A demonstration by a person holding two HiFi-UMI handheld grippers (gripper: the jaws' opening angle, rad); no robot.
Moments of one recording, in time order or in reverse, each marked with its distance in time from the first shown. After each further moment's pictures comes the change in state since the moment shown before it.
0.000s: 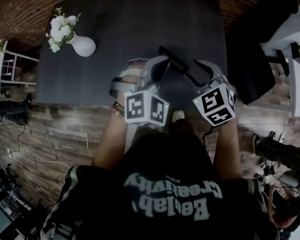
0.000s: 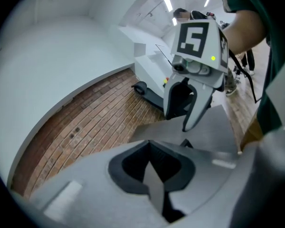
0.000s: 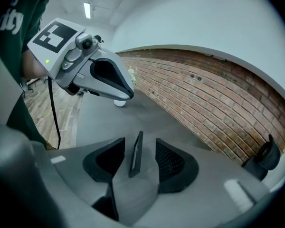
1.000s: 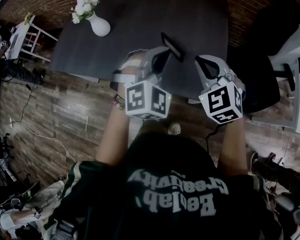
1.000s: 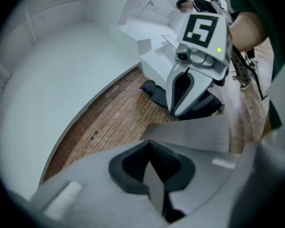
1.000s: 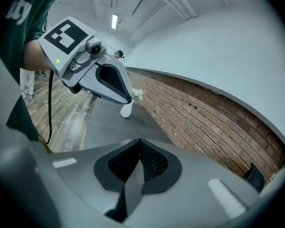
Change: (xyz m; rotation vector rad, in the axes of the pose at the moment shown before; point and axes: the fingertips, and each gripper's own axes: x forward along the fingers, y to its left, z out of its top) left arm -0.063 -0.046 0.093 -0.002 0.127 0.204; right arm -0.128 0.007 -0.009 -0.230 -0.202 -0.033
